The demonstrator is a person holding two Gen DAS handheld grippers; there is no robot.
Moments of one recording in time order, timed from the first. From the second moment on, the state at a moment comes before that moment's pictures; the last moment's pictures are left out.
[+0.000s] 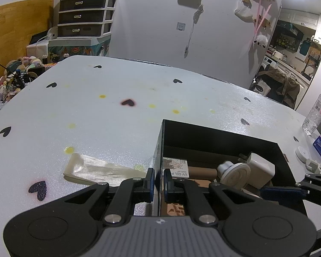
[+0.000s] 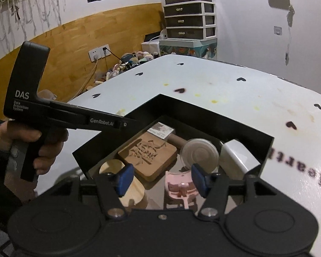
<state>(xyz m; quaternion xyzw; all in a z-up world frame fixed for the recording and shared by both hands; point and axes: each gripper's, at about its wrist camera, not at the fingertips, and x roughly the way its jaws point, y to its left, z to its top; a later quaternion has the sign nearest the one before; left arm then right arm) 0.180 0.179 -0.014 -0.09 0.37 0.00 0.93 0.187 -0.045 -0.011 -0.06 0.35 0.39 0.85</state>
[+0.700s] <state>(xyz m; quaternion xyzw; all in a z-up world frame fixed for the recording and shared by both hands) 0.180 0.179 -0.013 -0.09 0.37 0.00 0.93 0.203 -0.162 0.001 0.08 0.28 0.19 0.94</state>
